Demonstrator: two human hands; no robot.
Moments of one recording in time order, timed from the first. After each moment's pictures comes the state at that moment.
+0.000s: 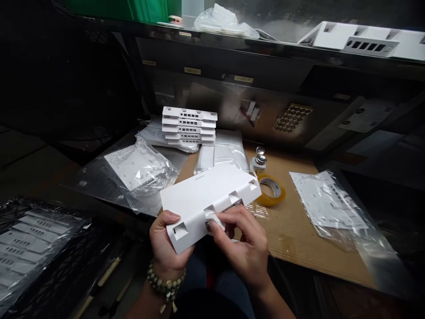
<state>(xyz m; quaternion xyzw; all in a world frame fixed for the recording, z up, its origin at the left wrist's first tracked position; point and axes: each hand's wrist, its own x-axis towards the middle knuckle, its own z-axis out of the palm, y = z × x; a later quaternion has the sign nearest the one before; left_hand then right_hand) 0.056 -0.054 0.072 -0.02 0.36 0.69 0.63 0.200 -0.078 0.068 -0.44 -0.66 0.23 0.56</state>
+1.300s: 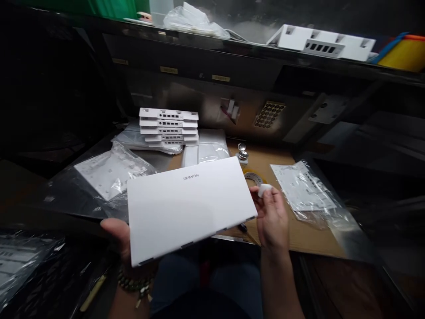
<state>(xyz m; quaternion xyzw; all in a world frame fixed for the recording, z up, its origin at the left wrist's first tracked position) -0.001 -0.059 0.030 0.03 0.32 0.60 0.73 0.280 -0.054 0.041 -0.51 -0.33 0.34 0.72</state>
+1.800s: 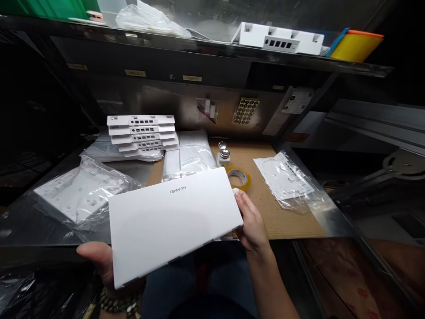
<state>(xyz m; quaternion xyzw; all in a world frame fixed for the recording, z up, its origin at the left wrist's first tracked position) -0.016 -0.052 -0.013 0.06 0.35 0.61 0.71 0.273 -0.066 0.039 -0.48 -0.27 0.52 0.65</state>
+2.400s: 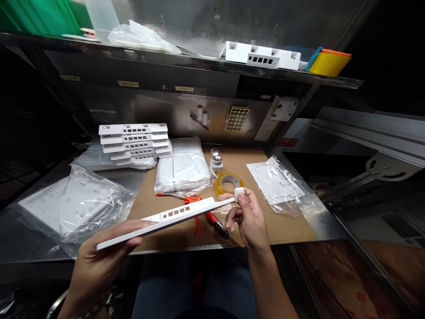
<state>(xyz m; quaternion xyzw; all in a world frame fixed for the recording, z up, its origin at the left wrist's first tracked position) -0.005 -0.032 0.065 0.65 0.44 0.49 0.38 0.299 -0.064 0.050 -0.47 -0.34 0.45 0.68</state>
